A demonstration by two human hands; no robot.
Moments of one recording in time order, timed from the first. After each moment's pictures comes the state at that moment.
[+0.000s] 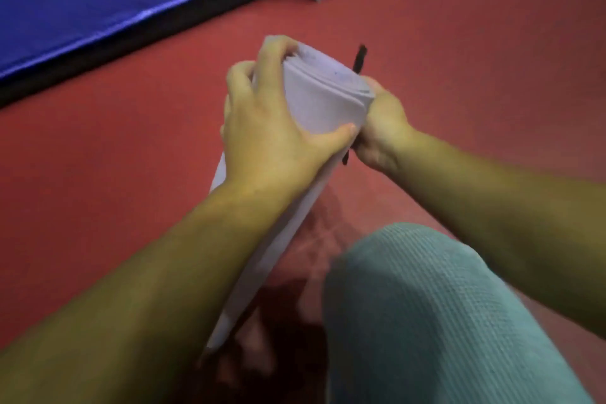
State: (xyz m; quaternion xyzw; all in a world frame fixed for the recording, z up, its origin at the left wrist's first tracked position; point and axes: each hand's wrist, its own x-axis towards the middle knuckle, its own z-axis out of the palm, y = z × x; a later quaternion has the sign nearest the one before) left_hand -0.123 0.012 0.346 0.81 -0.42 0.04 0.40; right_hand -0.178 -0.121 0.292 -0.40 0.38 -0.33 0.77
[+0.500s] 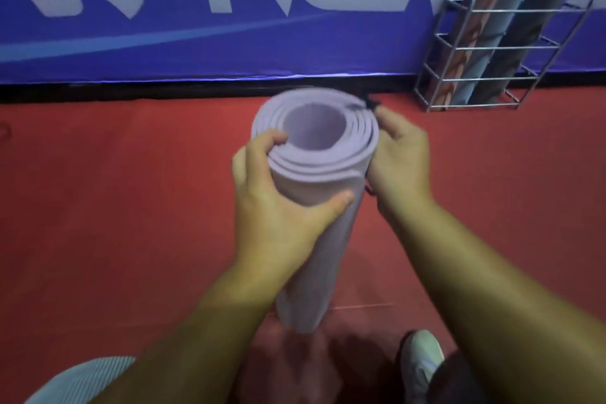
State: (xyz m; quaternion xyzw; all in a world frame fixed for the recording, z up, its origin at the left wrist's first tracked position) left_hand -0.085 0.196 0.398 0.77 -0.24 0.16 0.57; right_hand -0.093 0.036 0.411 -0.69 0.18 -0.38 0.59
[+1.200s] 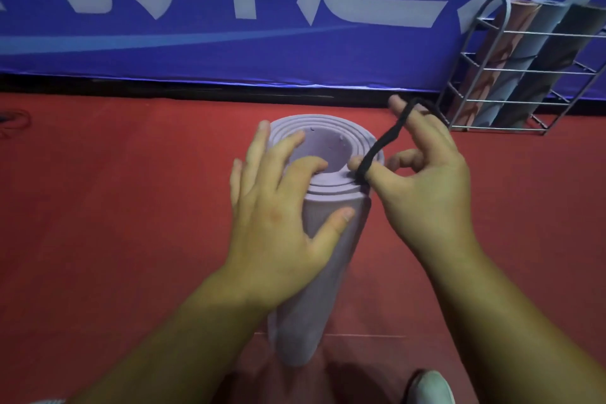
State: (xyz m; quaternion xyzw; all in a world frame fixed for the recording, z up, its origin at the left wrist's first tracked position) left_hand -0.051 0.200 0.391 0.81 -0.36 0.25 0.39; right_hand -0.103 0.042 0.424 -0.78 0.14 -0.39 0.46
